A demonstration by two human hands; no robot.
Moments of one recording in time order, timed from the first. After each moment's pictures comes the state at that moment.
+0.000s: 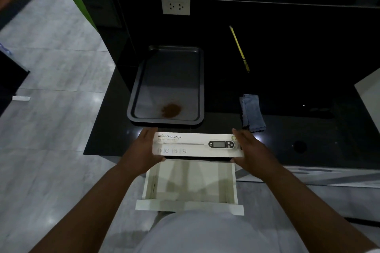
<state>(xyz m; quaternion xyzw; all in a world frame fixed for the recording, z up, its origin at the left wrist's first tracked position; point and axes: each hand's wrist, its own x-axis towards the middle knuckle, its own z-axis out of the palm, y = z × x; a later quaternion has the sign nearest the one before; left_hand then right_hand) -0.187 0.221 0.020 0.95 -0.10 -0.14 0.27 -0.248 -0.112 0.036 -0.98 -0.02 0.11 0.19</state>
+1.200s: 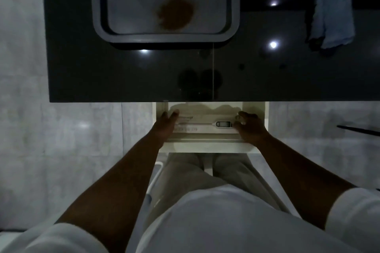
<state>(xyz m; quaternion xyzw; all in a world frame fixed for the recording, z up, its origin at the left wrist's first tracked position) -0.229 0.222 -0.183 0.74 0.30 -0.49 0.35 -0.290 -0.051 -0.194 -0.83 0.25 0.41 0.28</state>
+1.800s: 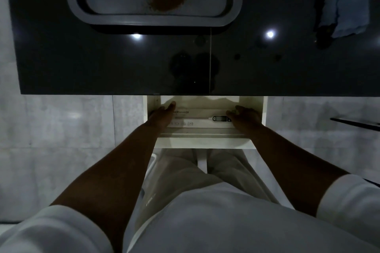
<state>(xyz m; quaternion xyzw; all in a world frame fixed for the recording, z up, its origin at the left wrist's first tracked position) -0.223 0.211 -0.223 0.76 0.26 -0.53 0.27 -0.278 -0.044 -0.211 -0.82 0.29 0.44 0.20</state>
